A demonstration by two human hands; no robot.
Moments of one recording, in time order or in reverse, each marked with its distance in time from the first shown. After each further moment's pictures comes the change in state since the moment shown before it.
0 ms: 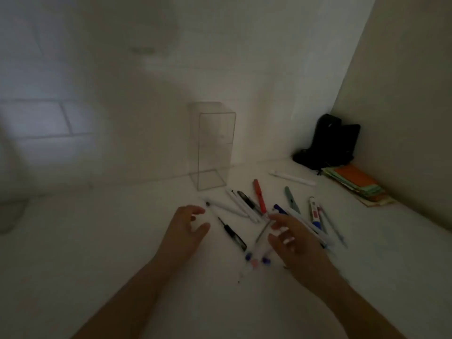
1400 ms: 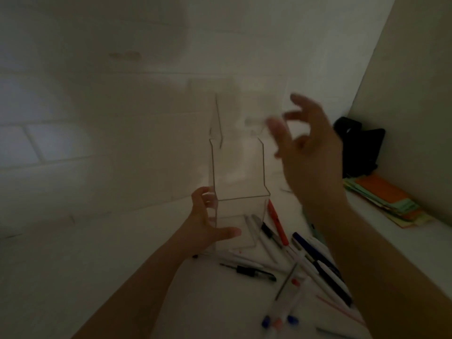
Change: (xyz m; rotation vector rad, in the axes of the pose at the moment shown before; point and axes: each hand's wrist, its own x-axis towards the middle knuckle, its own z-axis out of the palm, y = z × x) left_hand 0.105 0.005 0.012 -0.241 -0.223 0.068; right_hand 0.134 -0.132 -0.012 0.011 0.492 -0.302
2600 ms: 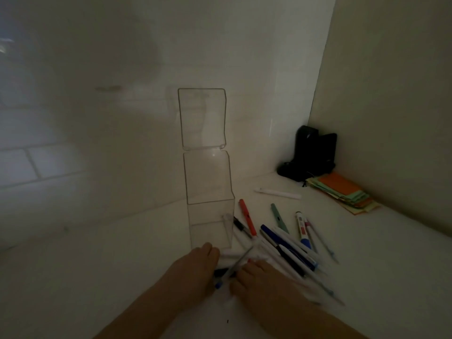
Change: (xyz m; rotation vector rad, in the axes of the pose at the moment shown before) left_hand -0.092 0.021 0.037 1.178 -0.265 0.309; right_hand -0.150 0.075 -0.043 -0.861 -1.060 -0.476
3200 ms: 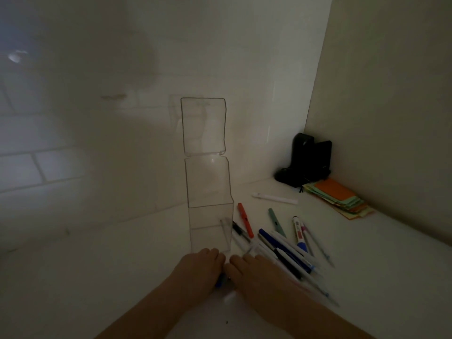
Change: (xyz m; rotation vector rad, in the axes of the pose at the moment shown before) left_hand 0.008 0.001 0.005 0.243 0.069 0.158; right_hand 0.012 -0.003 -0.010 0.002 -0.025 0.035
